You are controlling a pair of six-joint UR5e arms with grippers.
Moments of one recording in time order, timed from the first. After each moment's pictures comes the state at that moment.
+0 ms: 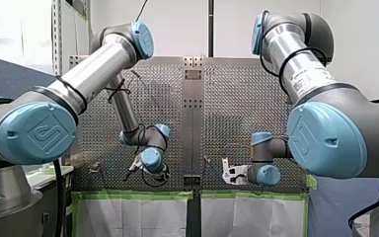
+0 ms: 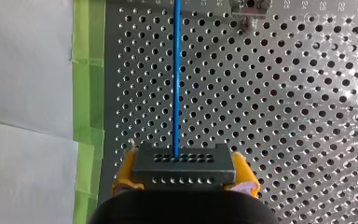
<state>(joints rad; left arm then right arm) -0.41 -2.42 -1.76 -2.62 -1.83 -1.27 1.94 -0.74 1.95 -0.99 1.31 1.49</state>
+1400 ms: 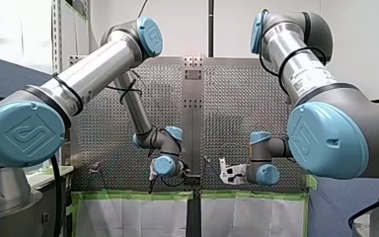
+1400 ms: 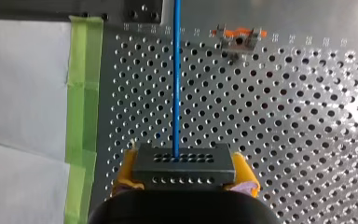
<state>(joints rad) -0.56 -2.43 -1.76 -2.38 -1.85 -1.62 1.95 -0.74 1.95 -0.99 1.25 1.46</state>
